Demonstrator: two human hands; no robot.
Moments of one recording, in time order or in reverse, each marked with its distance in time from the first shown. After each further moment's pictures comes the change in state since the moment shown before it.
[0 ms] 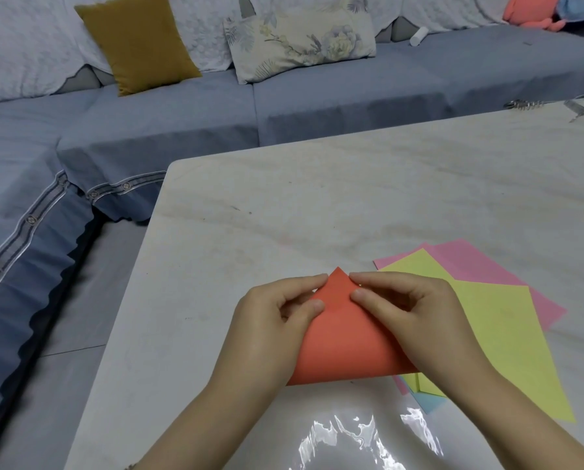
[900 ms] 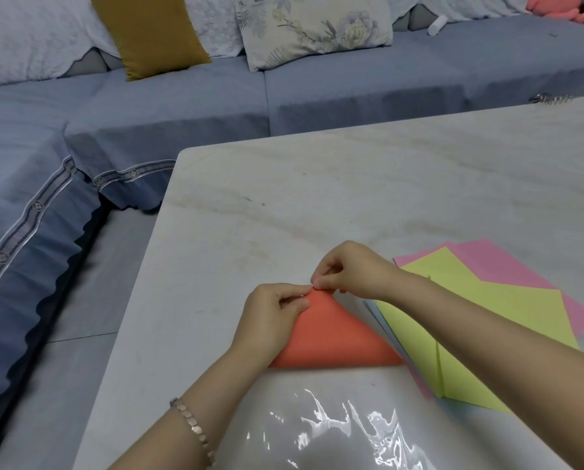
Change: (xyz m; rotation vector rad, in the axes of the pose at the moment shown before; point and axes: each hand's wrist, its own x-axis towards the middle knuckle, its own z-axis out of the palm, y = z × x) left_hand 0.042 -0.092 0.002 0.080 0.016 -0.174; right_hand 0.101 0.047 0.063 -0.378 -0.607 0.093
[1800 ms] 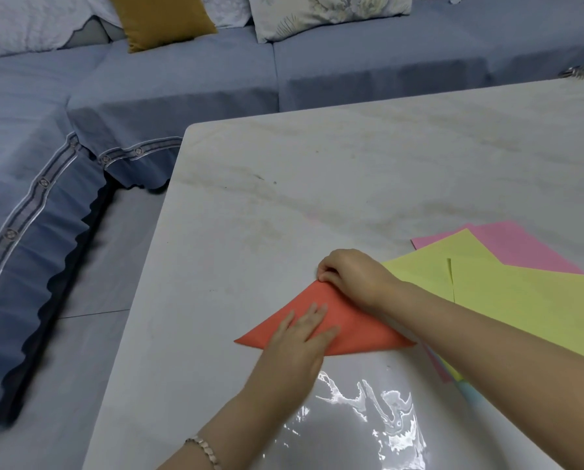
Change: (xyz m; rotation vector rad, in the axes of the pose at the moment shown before) left_hand -0.040 -0.088 0.032 0.632 -0.031 0.663; right_hand 0.017 0.031 0.045 -0.383 0.032 -0.094
